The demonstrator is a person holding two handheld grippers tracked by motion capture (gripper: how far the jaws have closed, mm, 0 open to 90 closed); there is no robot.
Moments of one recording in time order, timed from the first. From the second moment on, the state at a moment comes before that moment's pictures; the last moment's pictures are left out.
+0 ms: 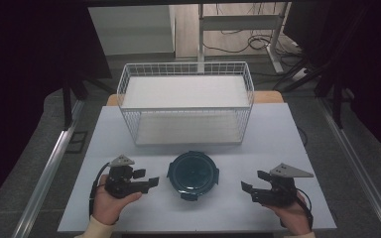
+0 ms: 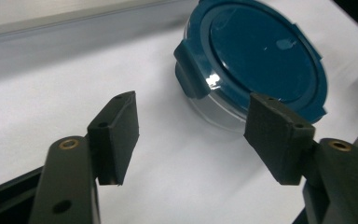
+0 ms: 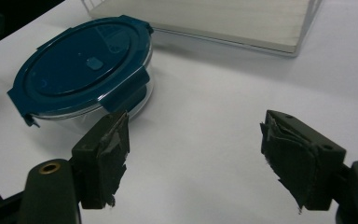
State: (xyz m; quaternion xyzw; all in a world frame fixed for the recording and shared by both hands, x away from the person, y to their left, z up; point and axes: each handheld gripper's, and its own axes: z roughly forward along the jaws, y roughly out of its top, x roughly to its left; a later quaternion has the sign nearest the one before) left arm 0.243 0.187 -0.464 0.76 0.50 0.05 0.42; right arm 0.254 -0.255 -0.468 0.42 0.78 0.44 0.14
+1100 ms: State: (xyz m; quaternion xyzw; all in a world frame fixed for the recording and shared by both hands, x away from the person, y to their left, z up) left arm 0.276 0.185 -0.460 0.71 0.52 -0.02 0.48; right arm 0.291 -0.197 -0.456 0.46 0.76 0.46 0.03
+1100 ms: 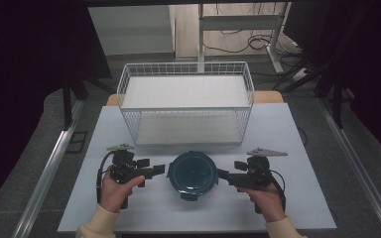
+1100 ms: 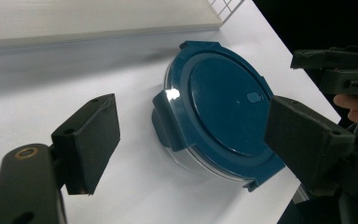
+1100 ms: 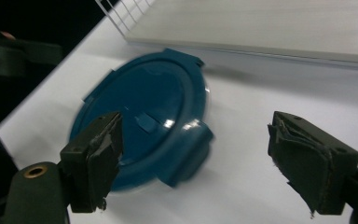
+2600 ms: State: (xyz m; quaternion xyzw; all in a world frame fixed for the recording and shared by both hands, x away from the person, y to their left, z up) left arm 0.304 0.154 -0.517 0.70 0.51 -0.17 0.47; right arm 0.300 -0.164 -0.505 0.55 0.70 0.45 -0.09
